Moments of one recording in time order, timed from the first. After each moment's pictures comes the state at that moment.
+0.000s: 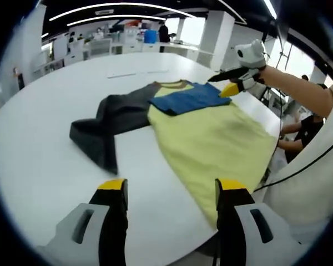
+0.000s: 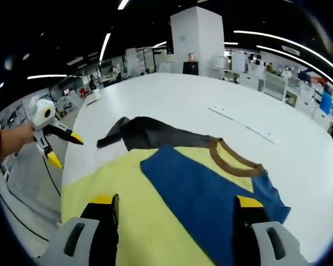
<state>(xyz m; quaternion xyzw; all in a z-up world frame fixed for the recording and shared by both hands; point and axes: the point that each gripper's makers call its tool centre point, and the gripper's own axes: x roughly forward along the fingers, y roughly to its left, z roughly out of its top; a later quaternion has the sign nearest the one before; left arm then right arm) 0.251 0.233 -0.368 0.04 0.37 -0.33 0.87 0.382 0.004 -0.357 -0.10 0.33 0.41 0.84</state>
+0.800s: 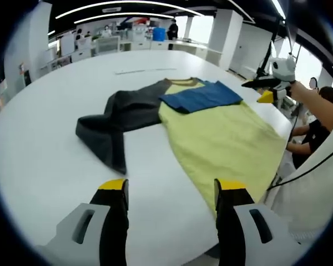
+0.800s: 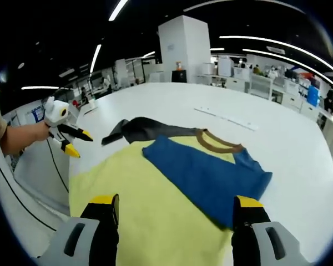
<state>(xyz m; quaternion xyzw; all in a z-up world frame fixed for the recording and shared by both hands) 0.265 0.241 -0.379 0.04 0.38 -0.29 0.87 0.332 -0.054 -0.349 -0.07 0.31 0.37 0.87</state>
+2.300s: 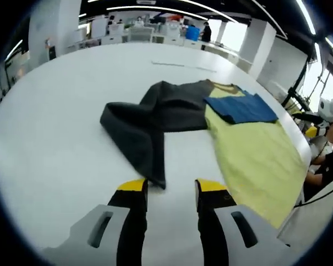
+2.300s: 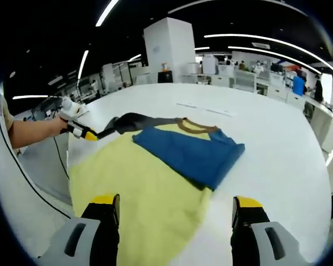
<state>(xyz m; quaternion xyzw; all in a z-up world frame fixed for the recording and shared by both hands) 0.315 0.275 -0.408 -0.02 0.41 -0.19 0.89 0.299 -0.120 -0.358 -0.05 0.32 0.33 0.89</state>
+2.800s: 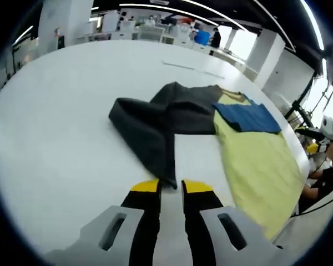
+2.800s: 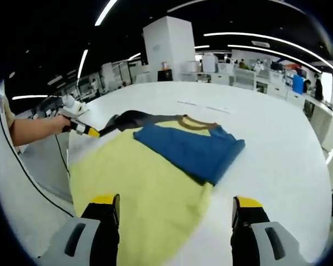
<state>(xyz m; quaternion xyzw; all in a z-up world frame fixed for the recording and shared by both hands) 0.316 0.282 -0.409 -0.06 0.41 -0.17 0.89 0.292 -0.120 -0.362 -0.05 0.32 0.33 0.88</state>
